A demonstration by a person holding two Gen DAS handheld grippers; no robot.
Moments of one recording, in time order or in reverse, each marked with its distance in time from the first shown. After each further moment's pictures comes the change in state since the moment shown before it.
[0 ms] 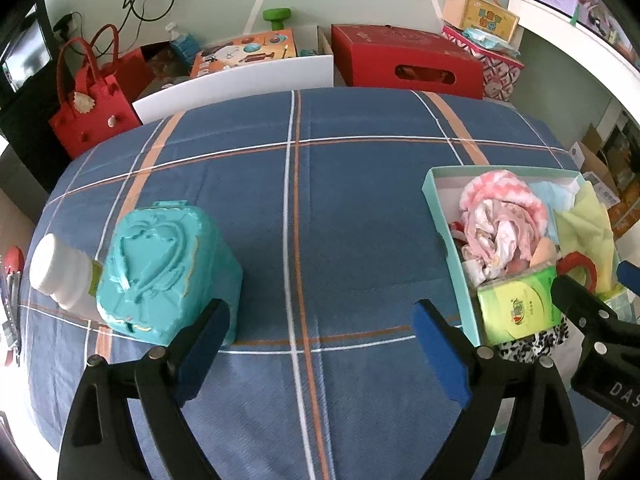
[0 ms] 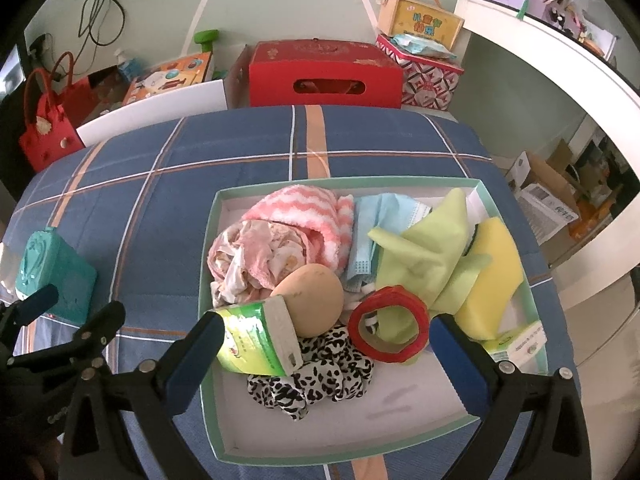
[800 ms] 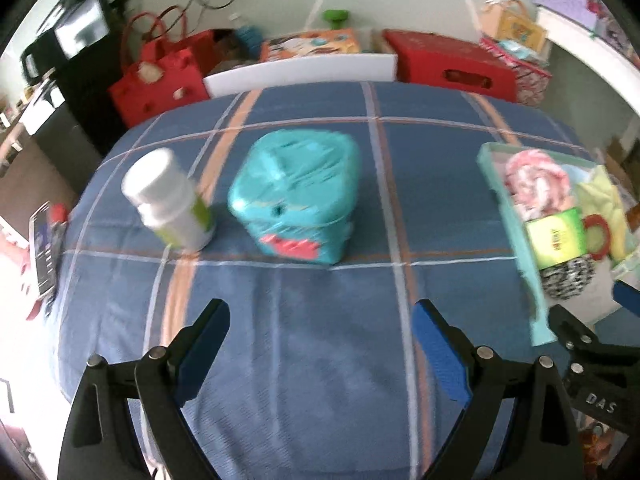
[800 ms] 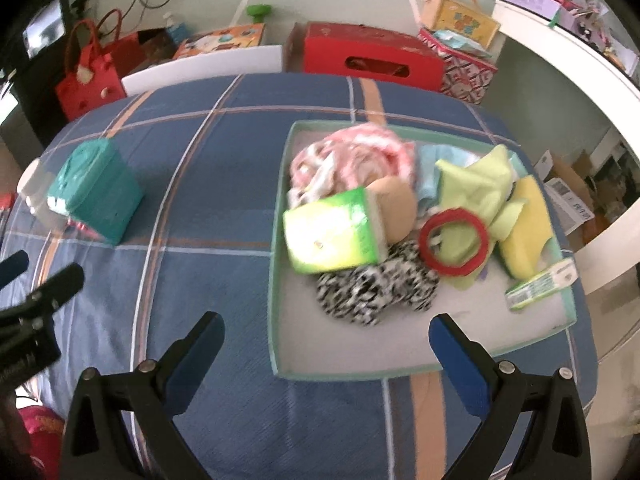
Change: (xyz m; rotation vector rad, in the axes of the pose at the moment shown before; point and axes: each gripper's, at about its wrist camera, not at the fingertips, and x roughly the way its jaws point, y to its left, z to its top) left arm -0.044 0.067 -0.067 -0.075 -0.001 0.118; right arm -0.014 0.052 -0.067 -0.113 0.042 0.061
